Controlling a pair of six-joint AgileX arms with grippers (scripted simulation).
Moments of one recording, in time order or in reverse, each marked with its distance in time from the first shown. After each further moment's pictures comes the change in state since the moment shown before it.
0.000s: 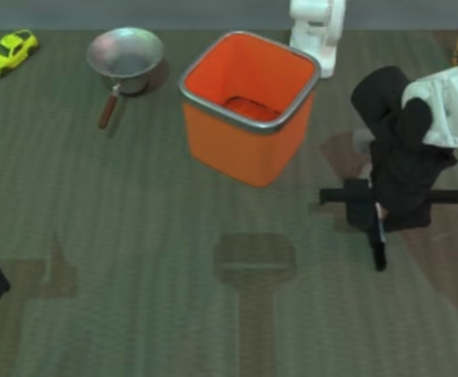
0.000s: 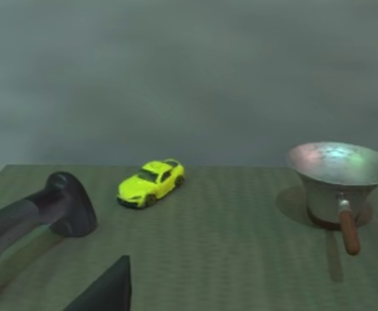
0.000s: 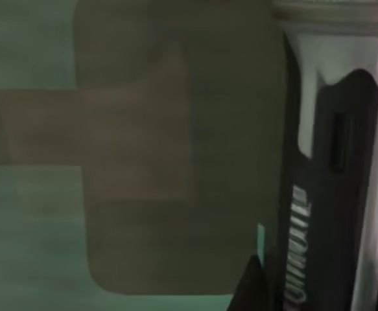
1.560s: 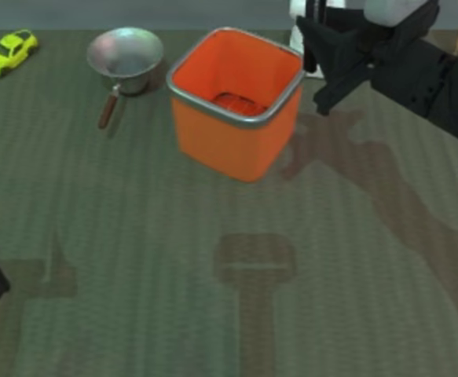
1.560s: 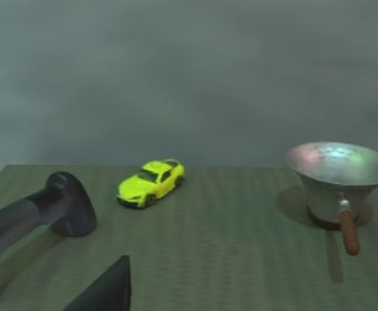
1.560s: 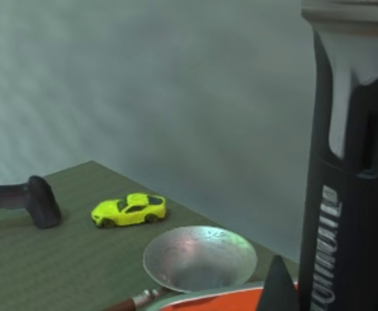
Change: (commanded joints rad) left arm 0.000 0.000 0.000 0.000 0.000 0.000; right arm -0.009 -0.378 -0.402 1.486 -0.436 -0.412
